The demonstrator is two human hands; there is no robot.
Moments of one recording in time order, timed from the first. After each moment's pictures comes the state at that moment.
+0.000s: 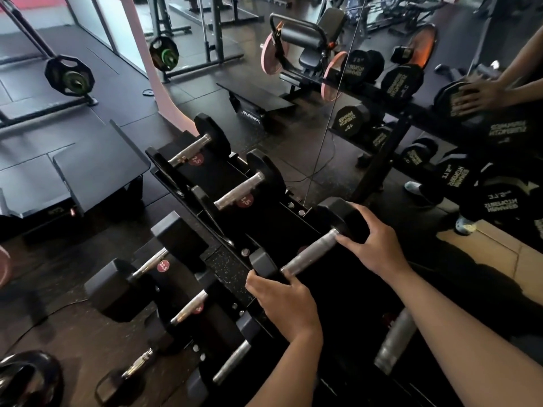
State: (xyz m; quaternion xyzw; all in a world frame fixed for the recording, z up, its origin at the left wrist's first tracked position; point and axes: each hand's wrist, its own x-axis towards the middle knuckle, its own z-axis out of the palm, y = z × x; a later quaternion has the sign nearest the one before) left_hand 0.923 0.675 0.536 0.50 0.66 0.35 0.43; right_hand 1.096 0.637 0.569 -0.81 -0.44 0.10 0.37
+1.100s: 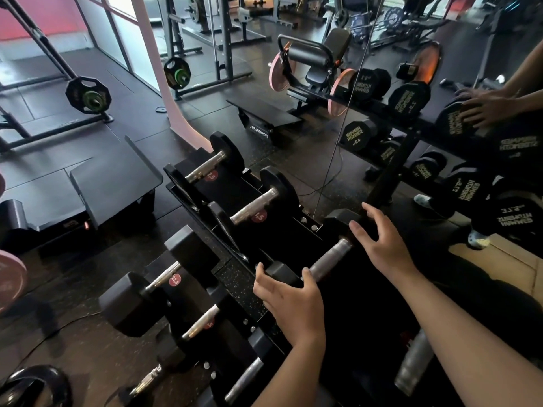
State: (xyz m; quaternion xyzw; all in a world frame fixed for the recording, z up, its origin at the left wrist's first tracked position) left_hand 0.913 0.699 0.554 0.51 0.63 0.34 0.49; right_hand 1.099 0.665 0.575 -0.83 -0.35 0.14 0.41
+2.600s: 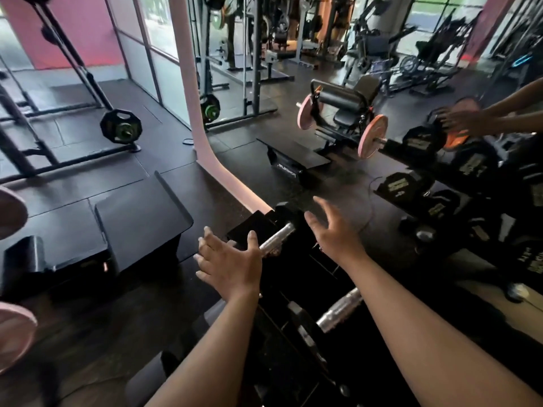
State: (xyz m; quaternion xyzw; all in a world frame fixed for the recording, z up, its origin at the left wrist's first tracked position) left_hand 0.851 1.099 0.592 0.58 0.69 0.34 0.29; right_hand 1.032 1.033 0.620 -0.80 -0.43 0.15 0.39
